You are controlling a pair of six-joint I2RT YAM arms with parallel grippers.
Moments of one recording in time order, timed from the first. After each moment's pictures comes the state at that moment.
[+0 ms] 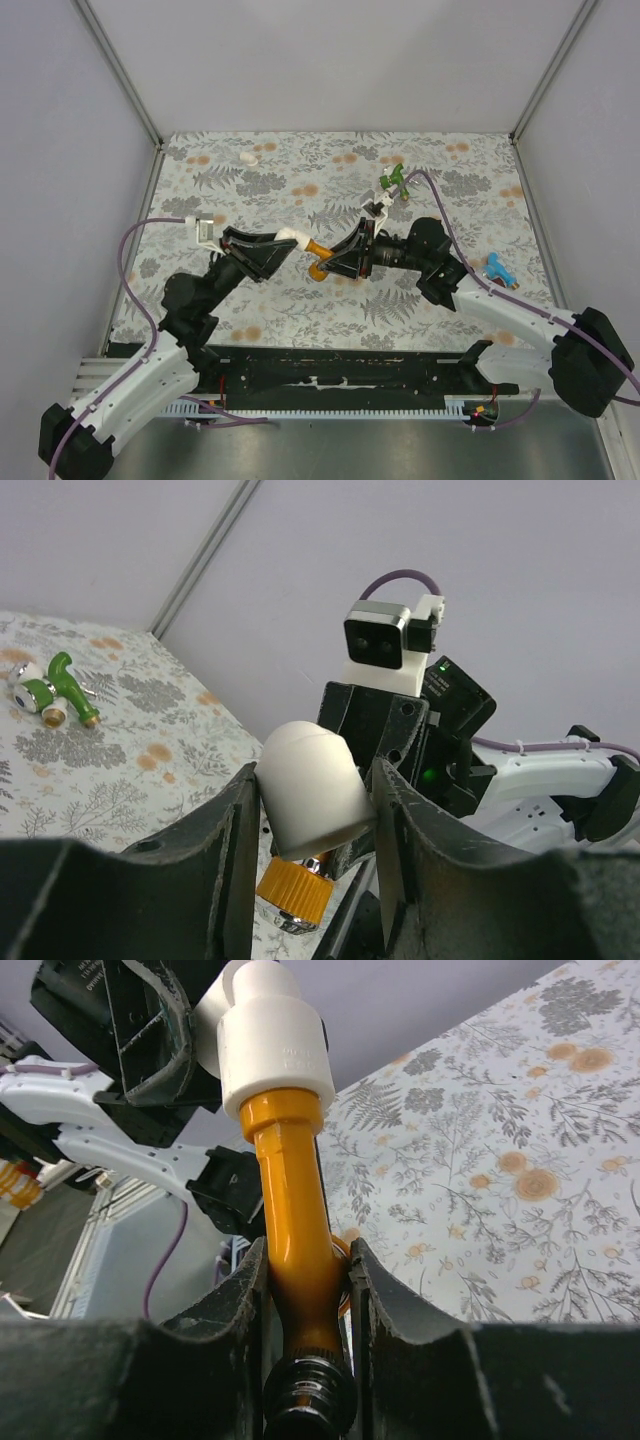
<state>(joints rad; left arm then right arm) -0.59 0.59 0.33 0.67 0.27 -0.84 0.74 1.15 0.67 0.52 -0.65 0.49</state>
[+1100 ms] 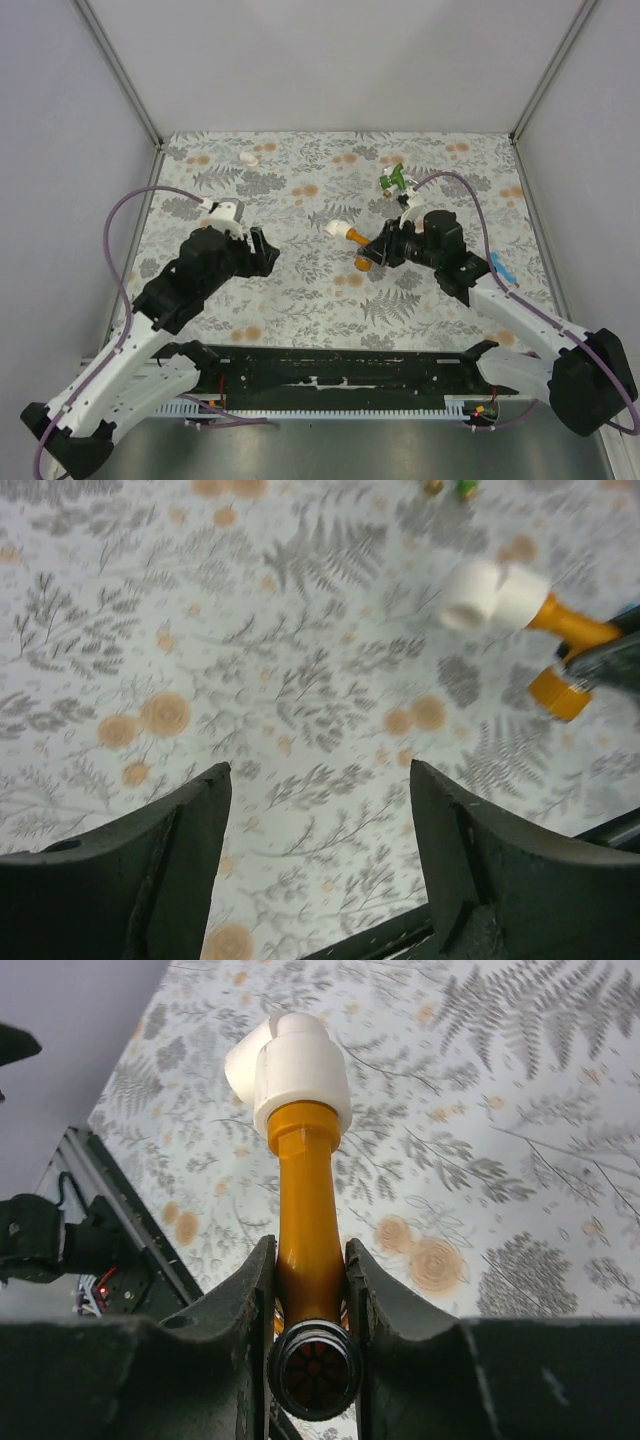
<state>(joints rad) -0.61 0.66 0.80 -0.50 -0.12 -0.43 0.53 1.07 0.66 0.07 -0.42 0.44</state>
